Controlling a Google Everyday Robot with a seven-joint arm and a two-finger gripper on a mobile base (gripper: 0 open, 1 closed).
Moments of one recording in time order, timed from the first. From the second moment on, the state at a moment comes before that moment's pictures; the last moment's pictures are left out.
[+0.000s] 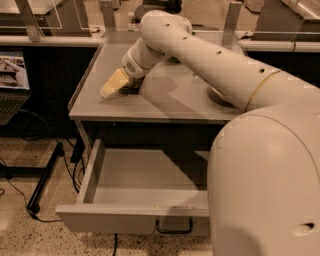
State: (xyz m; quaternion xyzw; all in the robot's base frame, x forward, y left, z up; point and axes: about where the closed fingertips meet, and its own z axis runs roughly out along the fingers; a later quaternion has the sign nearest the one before) arm 0.758 0.118 0.829 -0.46 0.81 0.16 0.33
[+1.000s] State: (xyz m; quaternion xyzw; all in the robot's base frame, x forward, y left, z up) arm 0.747 0.112 0.809 -0.44 0.82 0.16 0.31
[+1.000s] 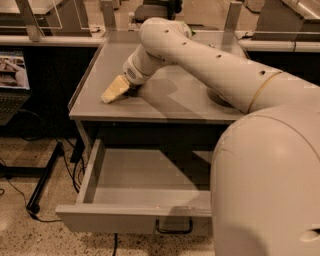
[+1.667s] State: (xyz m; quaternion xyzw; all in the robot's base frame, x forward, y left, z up) arm 0.747 0.112 0.809 -0.44 0.82 0.16 0.31
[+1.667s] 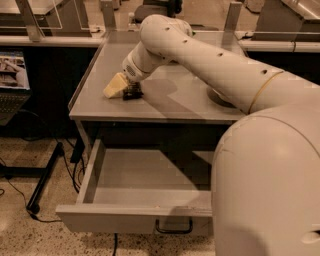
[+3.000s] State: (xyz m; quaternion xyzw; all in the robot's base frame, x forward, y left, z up) arm 0.747 0.113 0.818 -0.44 0.82 0.16 0.31
